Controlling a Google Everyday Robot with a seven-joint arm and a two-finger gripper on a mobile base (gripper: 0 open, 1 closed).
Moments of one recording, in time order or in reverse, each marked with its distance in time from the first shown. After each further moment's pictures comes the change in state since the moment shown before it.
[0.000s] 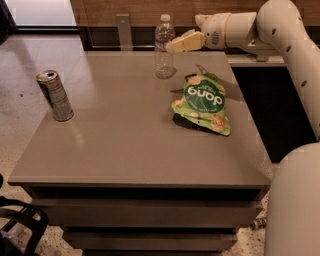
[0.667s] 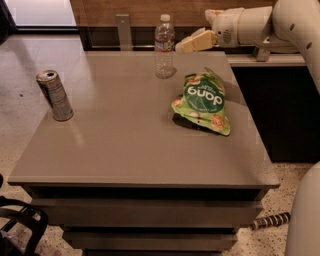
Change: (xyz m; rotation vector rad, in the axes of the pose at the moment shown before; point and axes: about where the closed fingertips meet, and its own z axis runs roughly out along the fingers) arm -0.007 0.004 -0.040 0.035 0.034 -0.069
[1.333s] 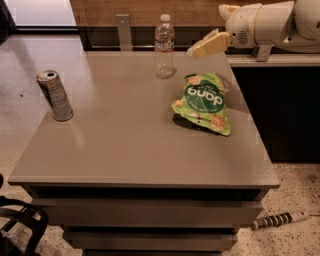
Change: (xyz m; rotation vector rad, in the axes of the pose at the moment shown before) arm -0.005 0.016 -0.049 0.057 0.065 -0.102
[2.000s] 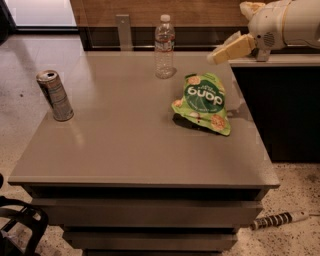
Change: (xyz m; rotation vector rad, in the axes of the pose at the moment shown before) arm 0.001 0.014 -0.062 0.039 0.088 -0.067
